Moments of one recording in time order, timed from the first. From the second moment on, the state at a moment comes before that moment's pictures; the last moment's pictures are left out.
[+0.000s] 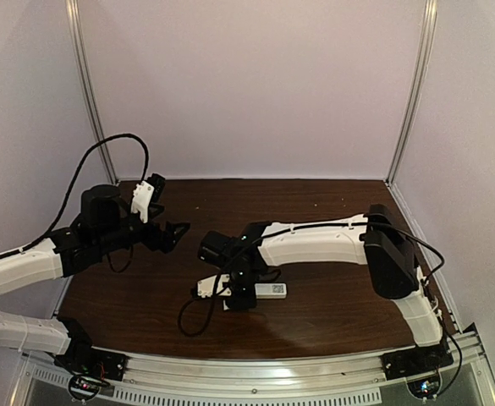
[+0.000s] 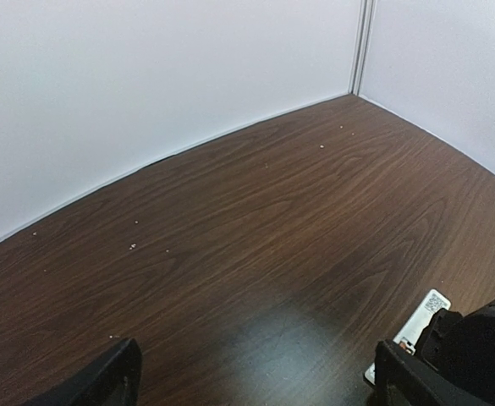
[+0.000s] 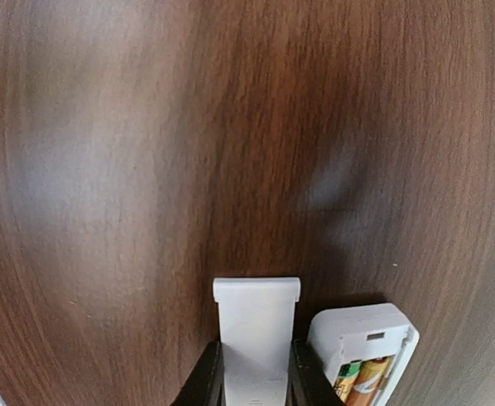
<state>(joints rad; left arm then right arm) -0.64 1.03 0.66 0.03 0.04 -0.01 1.14 2.27 1.84 -0.92 0.01 -0.52</state>
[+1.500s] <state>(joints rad) -0.64 1.04 0.66 0.04 0.04 -0.01 1.04 2.28 1.96 -0.96 0.04 -0.28</state>
